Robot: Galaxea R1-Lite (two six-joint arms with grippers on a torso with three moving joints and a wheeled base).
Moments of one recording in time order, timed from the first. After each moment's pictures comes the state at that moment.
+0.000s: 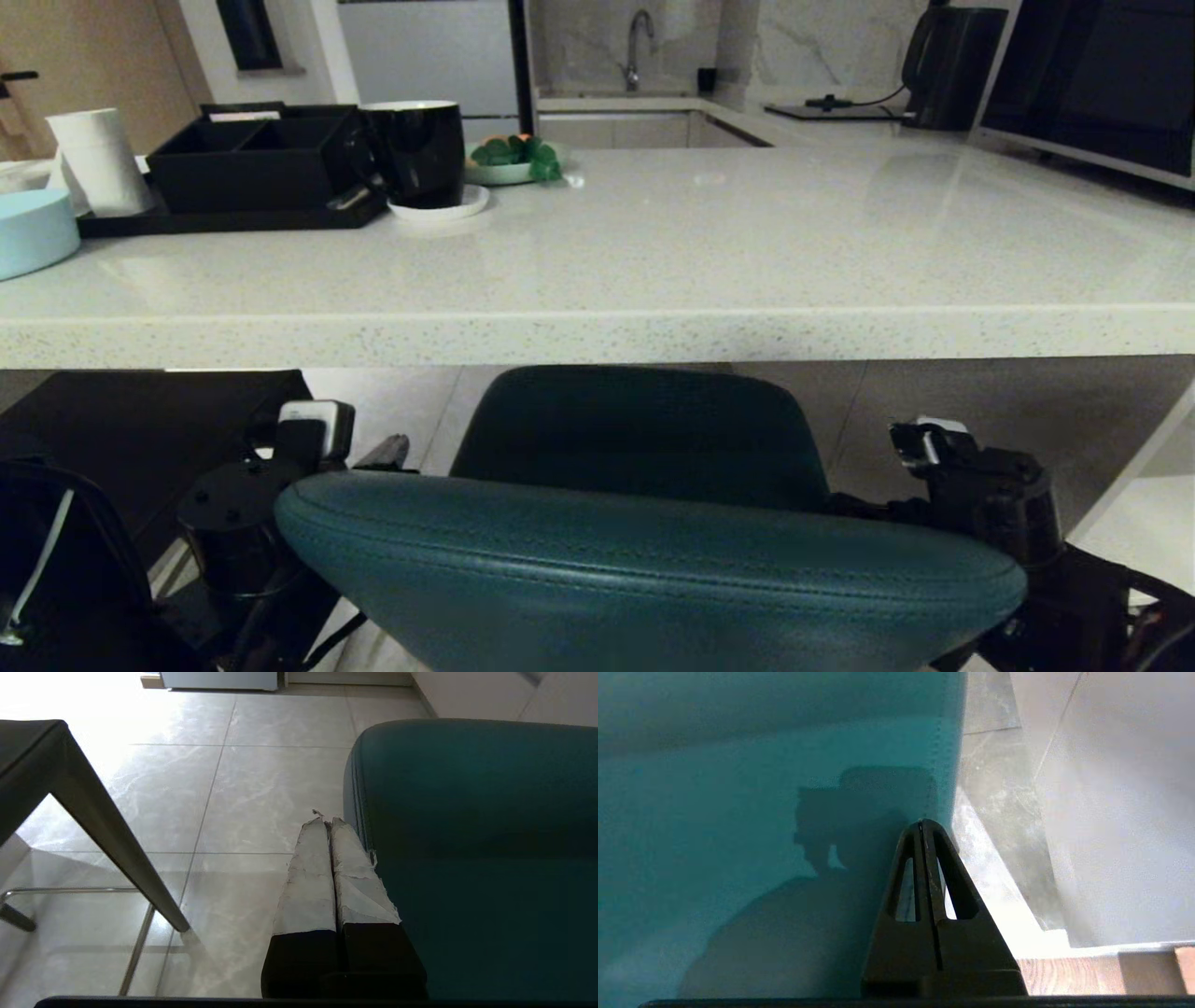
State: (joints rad) left arm -0.55 1.93 -0.22 -1.53 0.40 -0.11; right arm 0.67 1.74 -0.37 -0.91 -0.38 0.42
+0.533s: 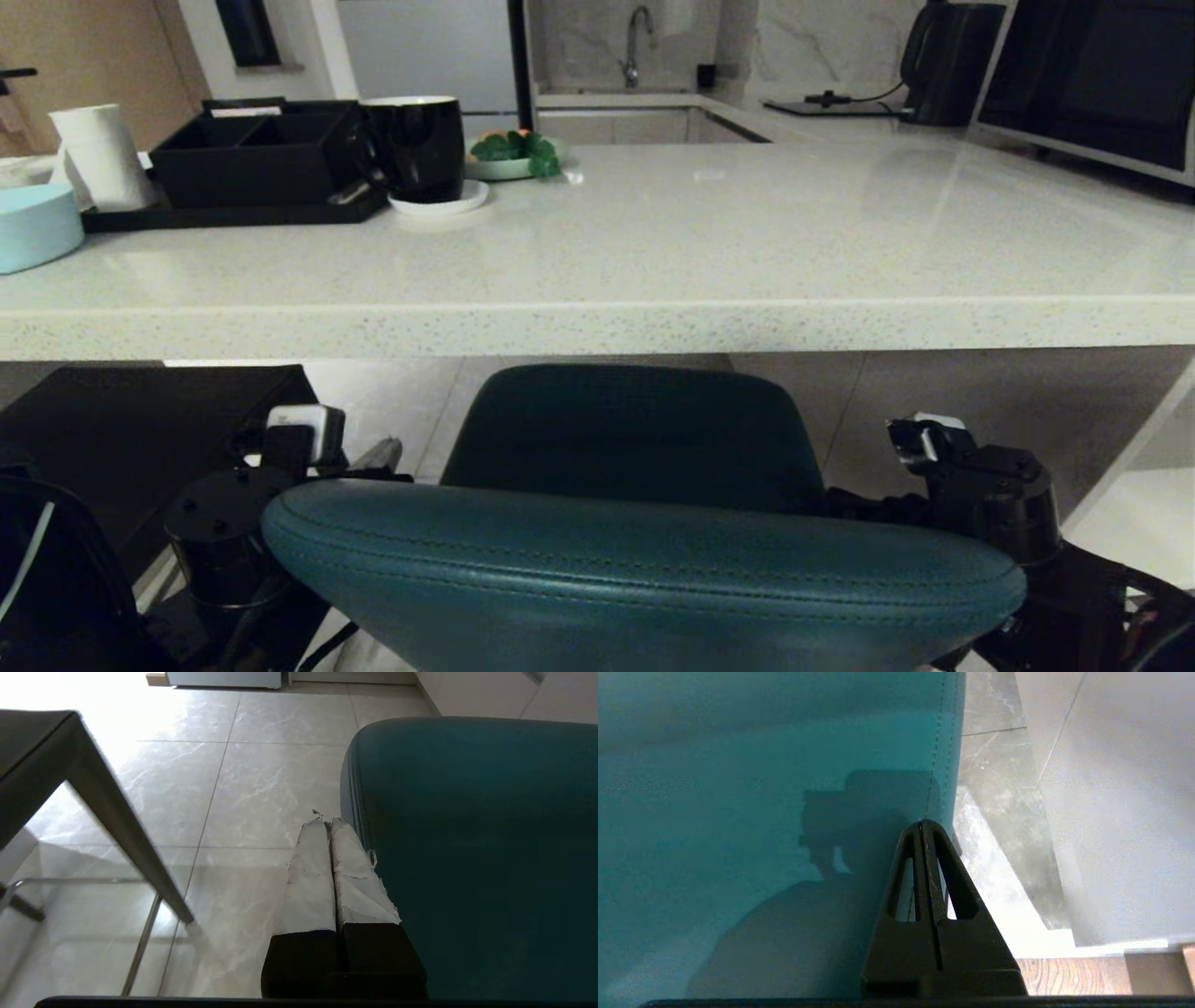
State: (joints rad) left arm -0.56 1.91 -0.18 -1.53 0.41 -0.12; right arm 0.68 1.75 -0.38 -0.93 -0.38 0.43
